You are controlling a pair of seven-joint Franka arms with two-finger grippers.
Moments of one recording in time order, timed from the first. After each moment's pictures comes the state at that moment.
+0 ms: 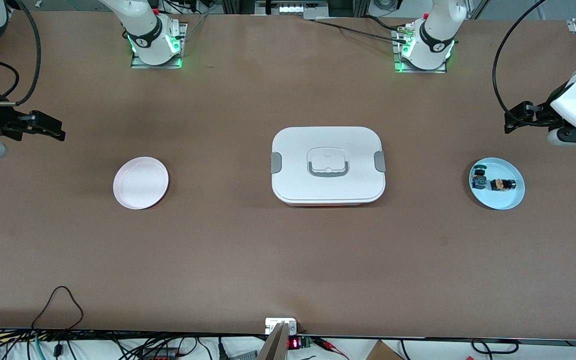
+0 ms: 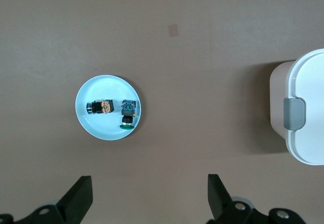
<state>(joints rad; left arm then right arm) 0.00 -0.01 0.00 -1.71 0.05 1.63 0.06 0.09 0.13 -0.09 -1.50 0.00 1.55 0.00</state>
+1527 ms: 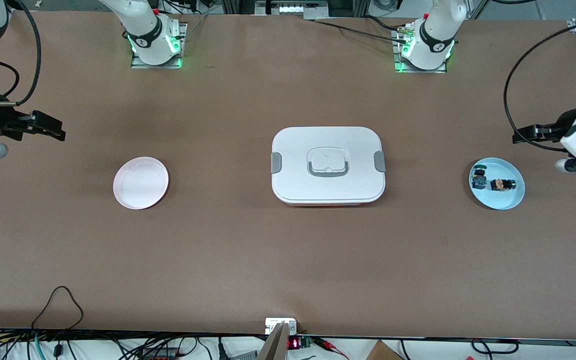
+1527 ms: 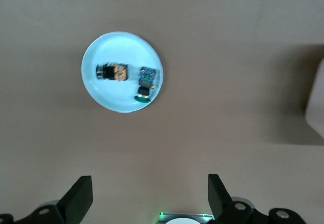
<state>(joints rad) 0.13 0.16 0.01 -1.67 0.05 1.55 0.06 0.09 0.13 -0.09 -1.50 0.00 1.54 0.00</state>
